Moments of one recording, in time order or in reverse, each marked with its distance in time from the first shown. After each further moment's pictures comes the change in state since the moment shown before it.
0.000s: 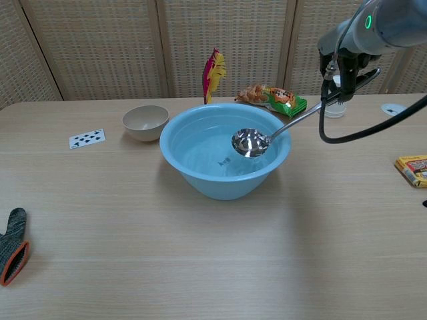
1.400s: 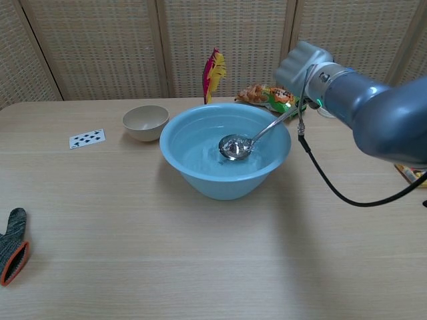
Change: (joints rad) left arm -0.006 0.000 -0.017 0.031 -0.027 -0.014 -0.021; right arm 0.066 -0.386 -0.404 0.590 -0.524 -0.098 0.089
